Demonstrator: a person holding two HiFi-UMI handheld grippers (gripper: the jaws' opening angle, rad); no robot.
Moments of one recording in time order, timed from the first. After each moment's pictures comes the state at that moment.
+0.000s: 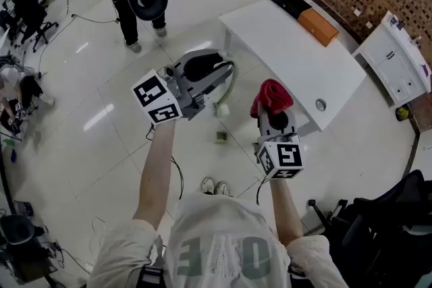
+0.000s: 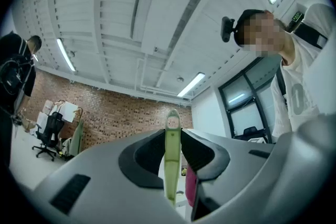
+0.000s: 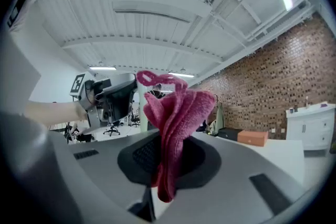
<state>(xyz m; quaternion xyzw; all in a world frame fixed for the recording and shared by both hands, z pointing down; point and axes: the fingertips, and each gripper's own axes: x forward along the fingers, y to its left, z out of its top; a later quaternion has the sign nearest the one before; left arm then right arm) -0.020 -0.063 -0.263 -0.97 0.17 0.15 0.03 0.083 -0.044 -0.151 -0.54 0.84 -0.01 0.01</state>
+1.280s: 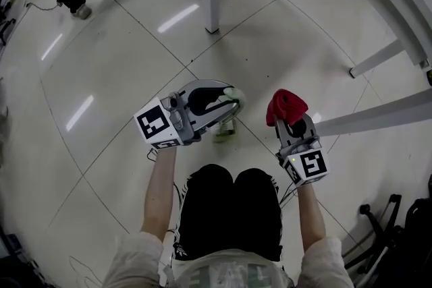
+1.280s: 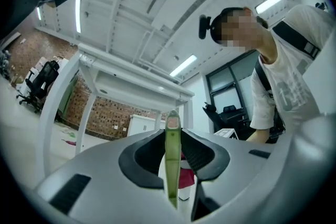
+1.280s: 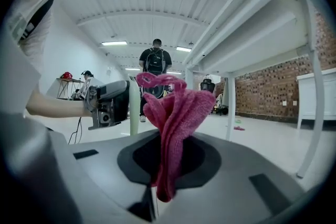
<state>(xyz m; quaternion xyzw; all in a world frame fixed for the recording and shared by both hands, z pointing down) 0.005 -0.161 0.456 -0.99 0.07 0.12 -0.02 0.117 -0.158 0.534 -0.50 0.86 -0.02 -0.06</state>
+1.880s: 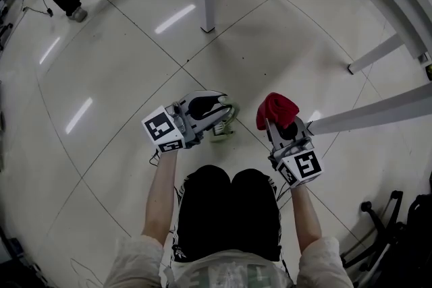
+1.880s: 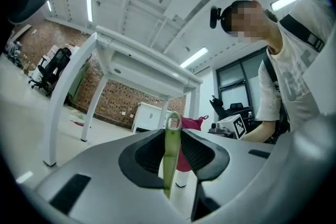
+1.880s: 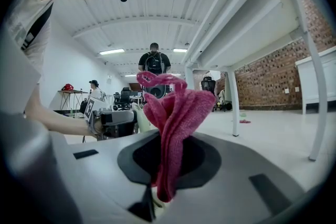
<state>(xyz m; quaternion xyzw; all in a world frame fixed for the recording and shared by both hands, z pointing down) 0.009 -0.170 0.532 -0.99 0.10 0.08 -0.08 0.106 -0.153 0.552 -0.48 0.87 -0.06 -0.03</state>
